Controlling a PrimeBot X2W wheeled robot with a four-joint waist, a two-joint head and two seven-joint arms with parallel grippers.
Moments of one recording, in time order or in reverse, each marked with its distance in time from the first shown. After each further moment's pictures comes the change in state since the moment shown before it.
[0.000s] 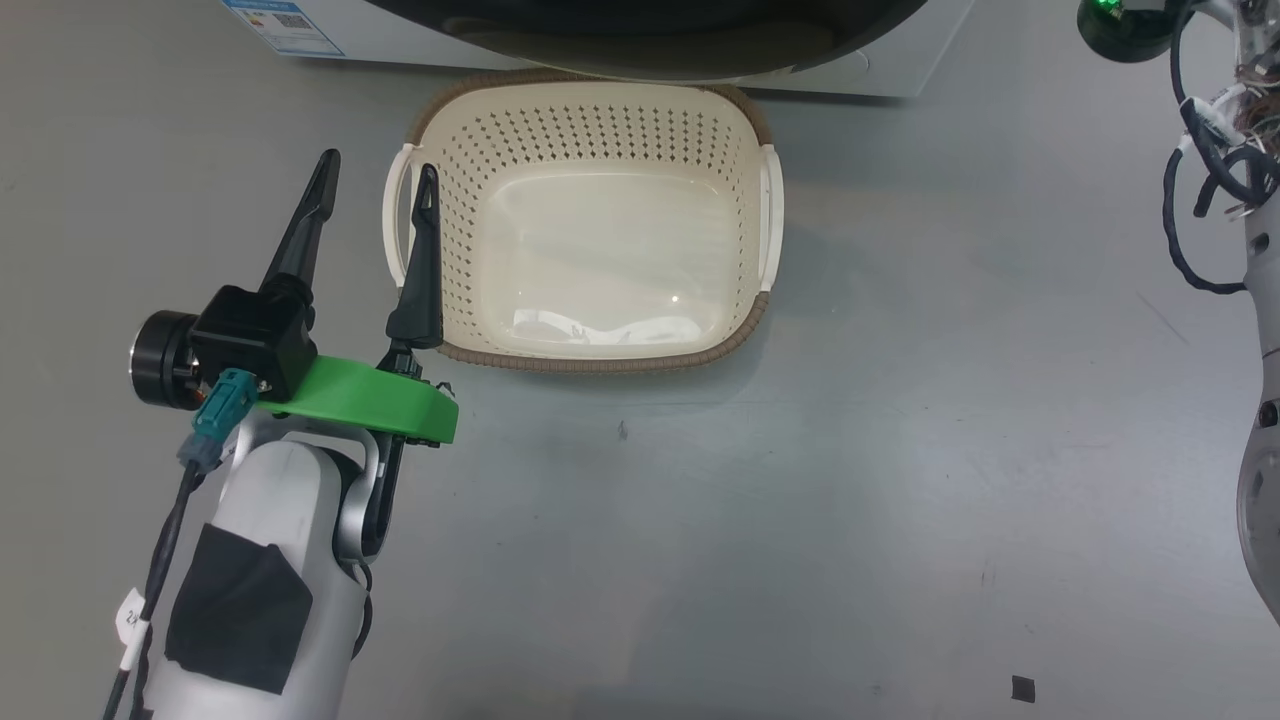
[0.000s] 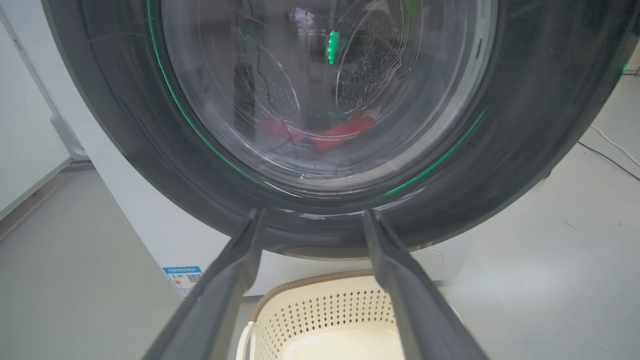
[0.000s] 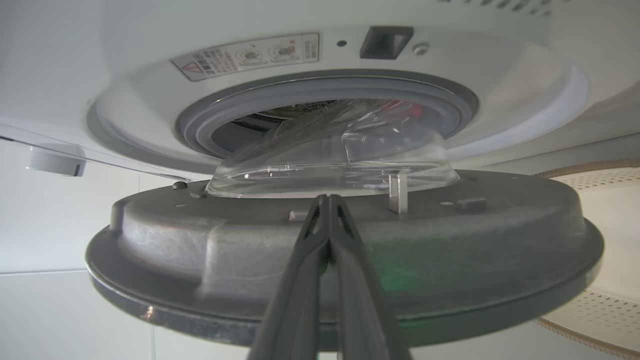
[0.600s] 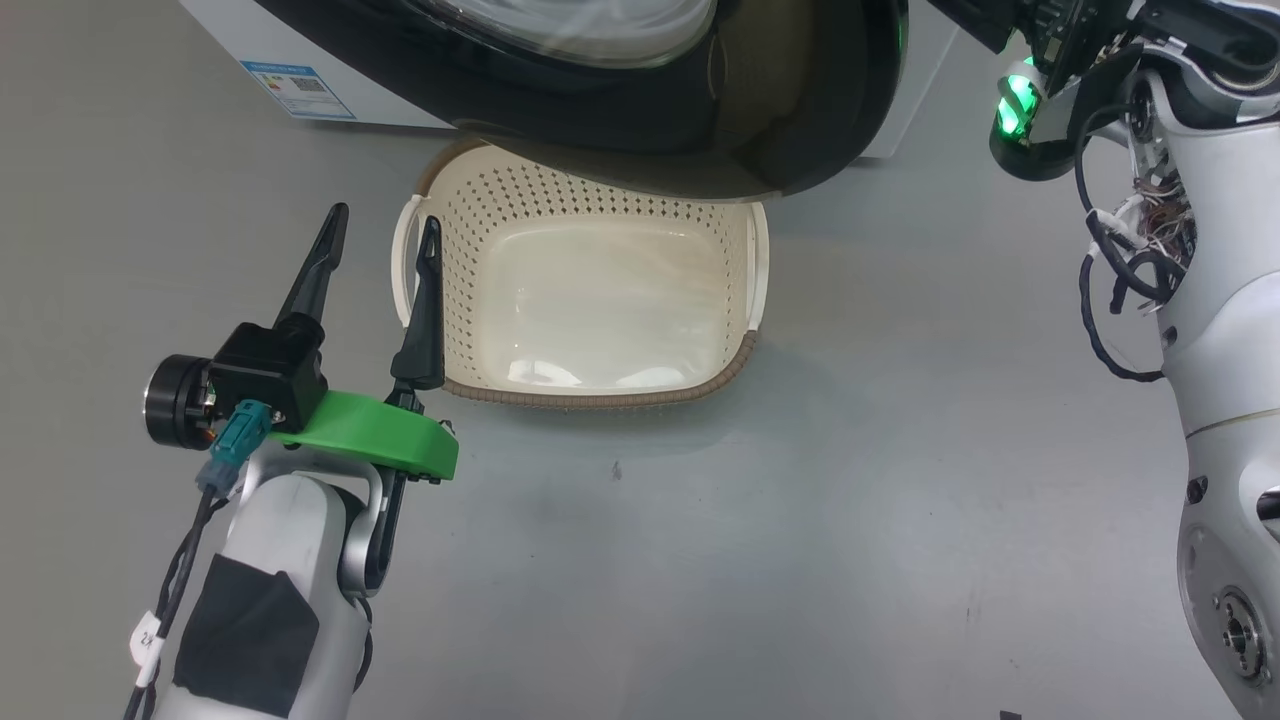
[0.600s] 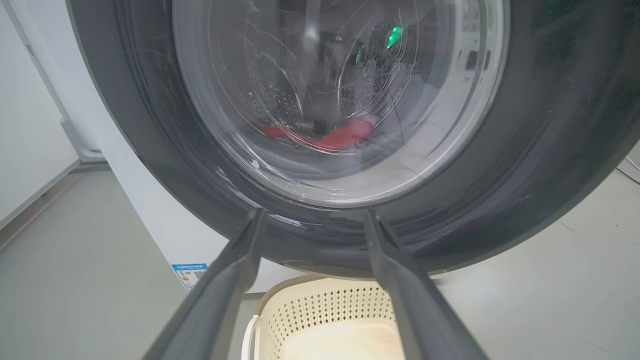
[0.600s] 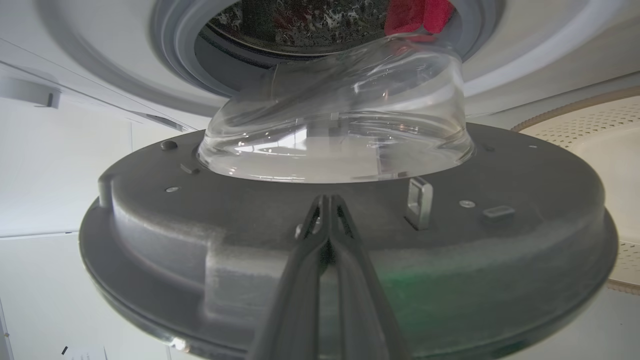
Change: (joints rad) left arm 0.044 0.000 0.001 0.038 0.007 0.000 0.000; right arm 0.135 0.045 0.042 -0.029 0.027 0.008 0.077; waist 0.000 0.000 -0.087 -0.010
